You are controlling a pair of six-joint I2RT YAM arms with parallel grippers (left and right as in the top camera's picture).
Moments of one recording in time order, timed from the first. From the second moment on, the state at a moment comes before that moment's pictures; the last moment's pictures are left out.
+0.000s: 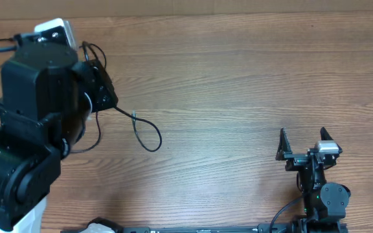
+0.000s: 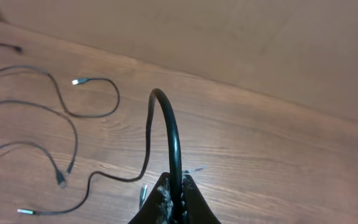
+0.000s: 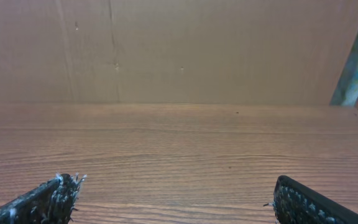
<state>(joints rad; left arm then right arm) -0.37 1.36 2.20 -1.45 -0.28 -0.52 -0.03 0.01 0.02 -0.03 -0.04 -0.01</state>
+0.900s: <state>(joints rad) -0.17 1.36 2.20 -1.36 0.27 -0.38 -0.03 0.01 0.02 -0.03 -0.04 -0.01</state>
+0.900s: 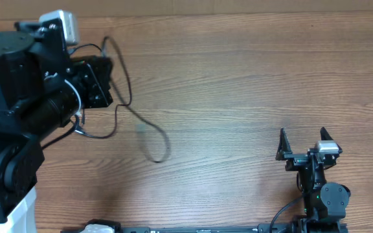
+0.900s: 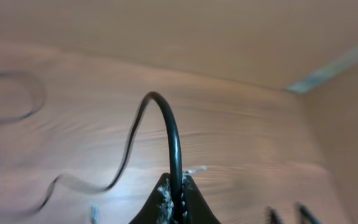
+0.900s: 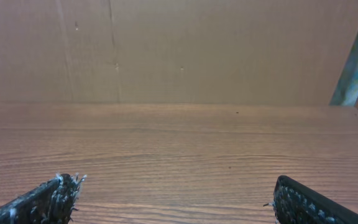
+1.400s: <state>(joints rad) -0.15 1.52 2.20 -1.21 0.79 -0.35 -0.03 0.01 0.02 -0.04 -0.04 -0.01</state>
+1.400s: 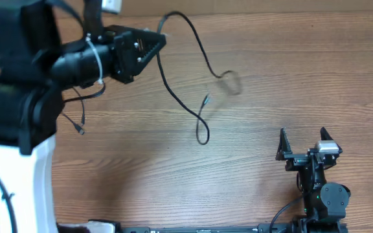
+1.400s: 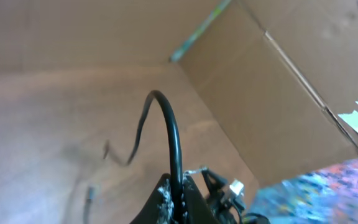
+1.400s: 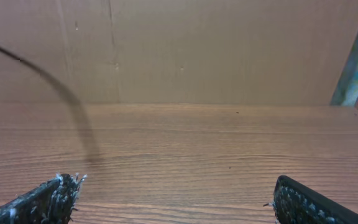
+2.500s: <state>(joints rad) 0.32 1.55 1.82 -1.59 -0.09 -0.66 -0.03 0.01 0.02 -0.04 -0.04 -0.01</state>
